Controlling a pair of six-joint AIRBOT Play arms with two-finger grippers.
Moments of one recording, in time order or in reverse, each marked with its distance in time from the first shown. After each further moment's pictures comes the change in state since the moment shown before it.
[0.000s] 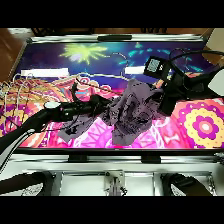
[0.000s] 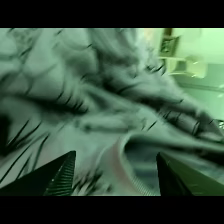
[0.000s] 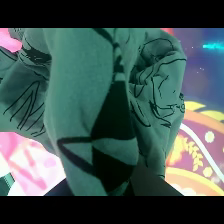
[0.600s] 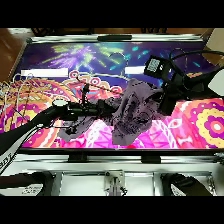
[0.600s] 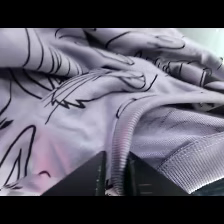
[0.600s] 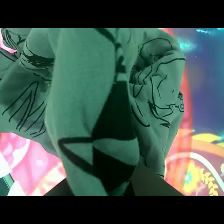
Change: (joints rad) left arm -0.019 -0.111 0.064 0.023 -0.211 0.106; right arm 0.000 0.000 0.000 -0.003 -0.004 0.003
